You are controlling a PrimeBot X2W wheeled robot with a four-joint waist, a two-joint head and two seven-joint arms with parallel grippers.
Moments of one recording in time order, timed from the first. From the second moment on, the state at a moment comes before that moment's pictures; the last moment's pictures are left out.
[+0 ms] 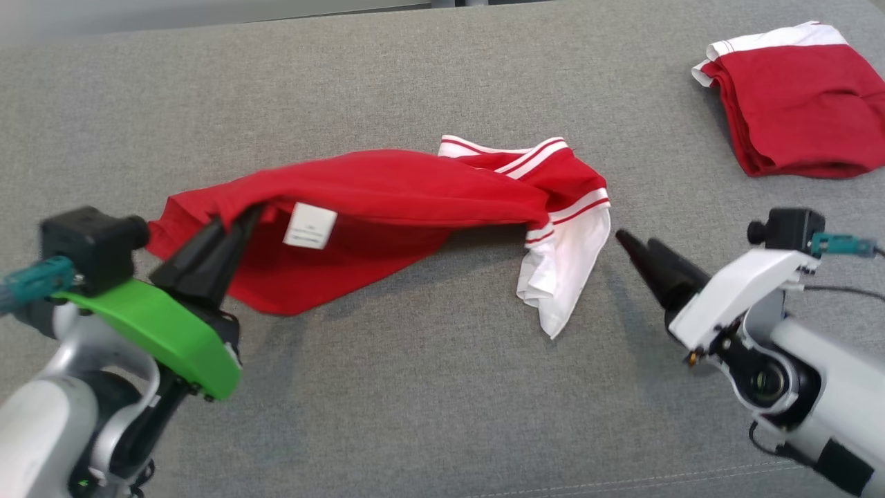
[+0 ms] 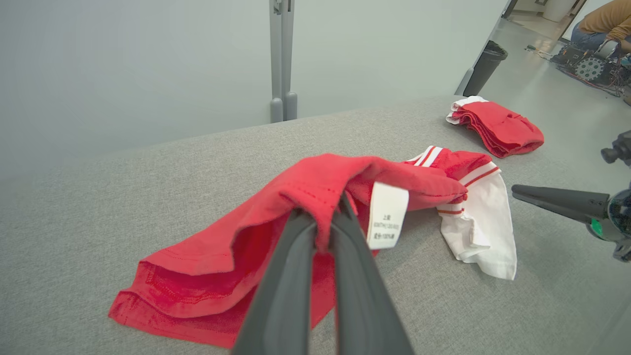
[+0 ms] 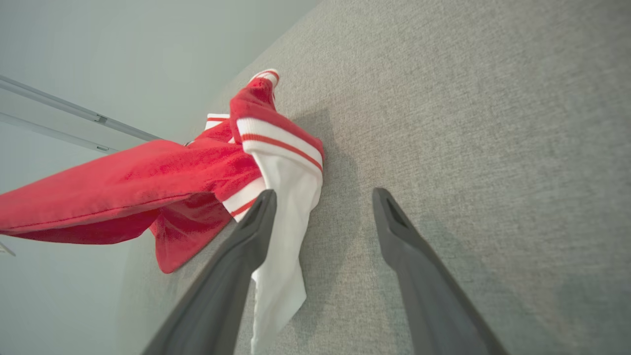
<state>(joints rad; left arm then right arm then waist) -0.30 0.55 -0.44 -0.35 -0.79 0.12 0.23 -0.52 -0.63 1.04 0.13 1.58 -0.13 -0.20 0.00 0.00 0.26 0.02</state>
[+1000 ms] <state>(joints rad) -0.20 0.56 -0.30 -0.49 -0.81 0.12 0.30 -0.40 -0.59 1.09 0.06 1.61 -0.13 -0.20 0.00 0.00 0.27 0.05</state>
